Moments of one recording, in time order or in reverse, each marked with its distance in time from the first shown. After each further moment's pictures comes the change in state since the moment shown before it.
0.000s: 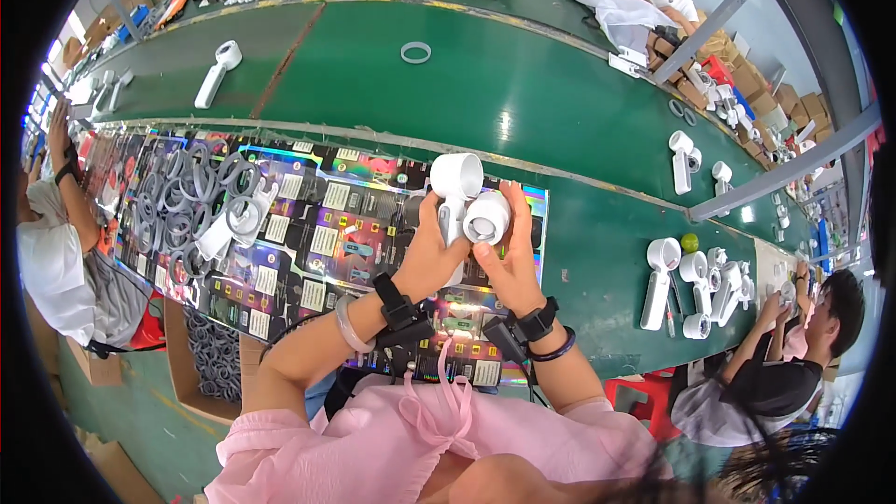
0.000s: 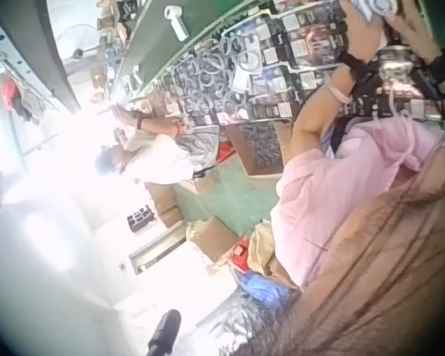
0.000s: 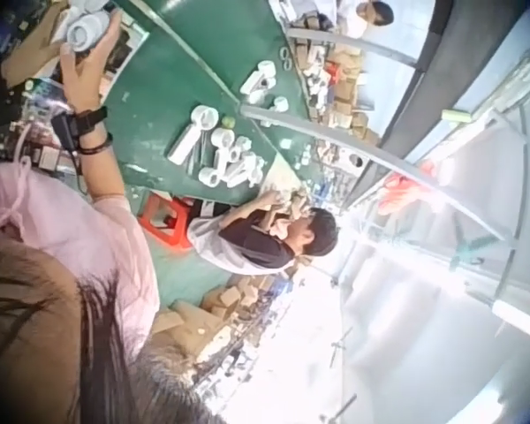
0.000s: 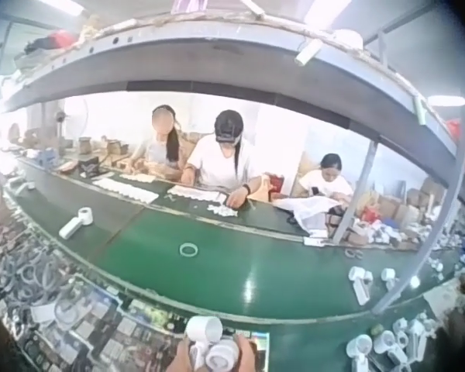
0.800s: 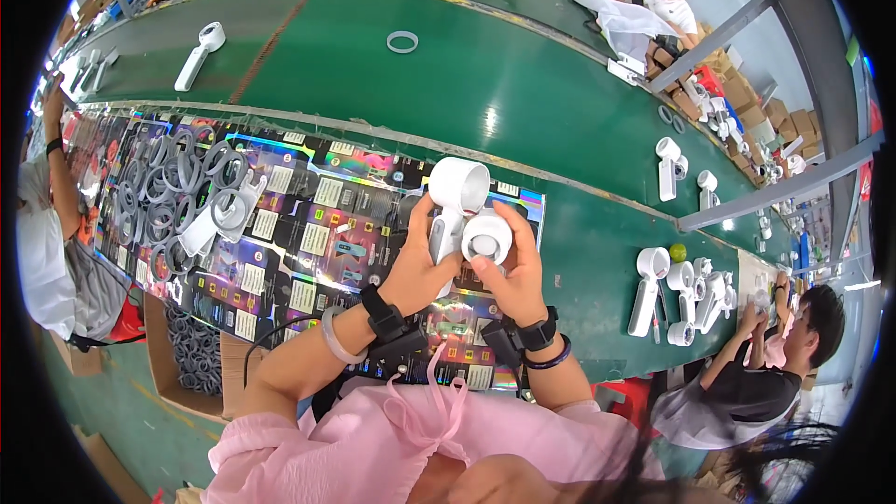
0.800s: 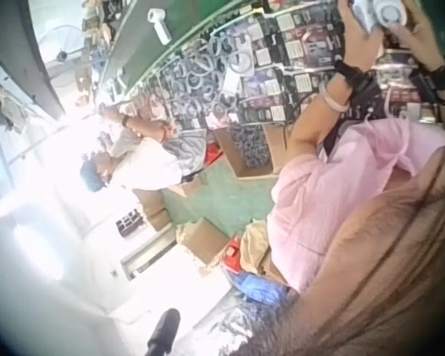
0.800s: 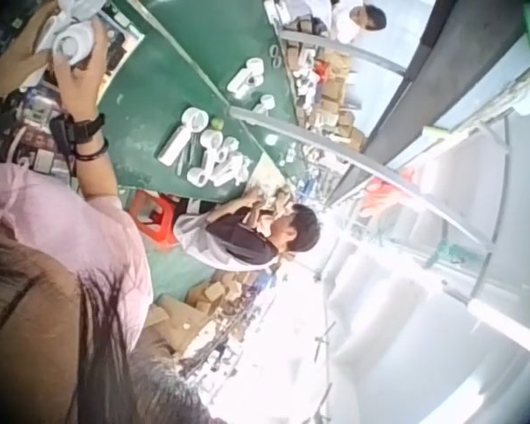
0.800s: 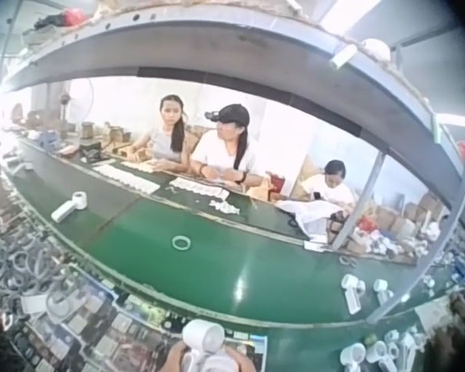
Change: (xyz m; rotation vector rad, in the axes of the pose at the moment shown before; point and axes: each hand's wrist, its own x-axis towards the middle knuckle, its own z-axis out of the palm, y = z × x) left_hand -0.014 -0.004 -0.012 0.024 0.009 0.235; right_hand -0.005 -0.007 -0.003 -0.046 -0.063 0.037
